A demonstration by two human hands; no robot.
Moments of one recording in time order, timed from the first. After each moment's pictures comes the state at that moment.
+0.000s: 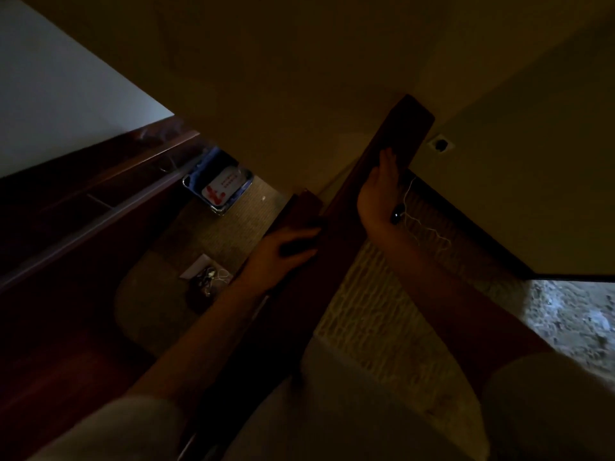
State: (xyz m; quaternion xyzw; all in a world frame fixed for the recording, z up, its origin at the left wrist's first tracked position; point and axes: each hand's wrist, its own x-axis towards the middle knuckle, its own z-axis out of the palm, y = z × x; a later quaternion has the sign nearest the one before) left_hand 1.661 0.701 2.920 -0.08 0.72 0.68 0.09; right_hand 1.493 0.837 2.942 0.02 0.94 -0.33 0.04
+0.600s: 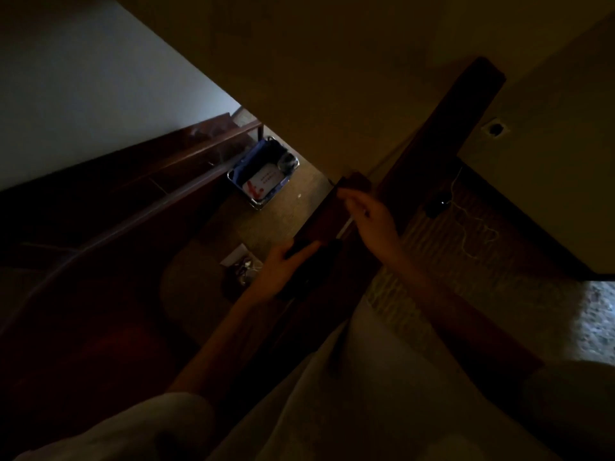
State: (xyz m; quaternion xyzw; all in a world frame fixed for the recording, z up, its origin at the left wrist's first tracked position) left_hand 1.852 0.659 2.933 -0.25 0.54 0.79 0.16; right_hand 1.709 0.791 2.963 -0.11 0.86 -0.42 0.29
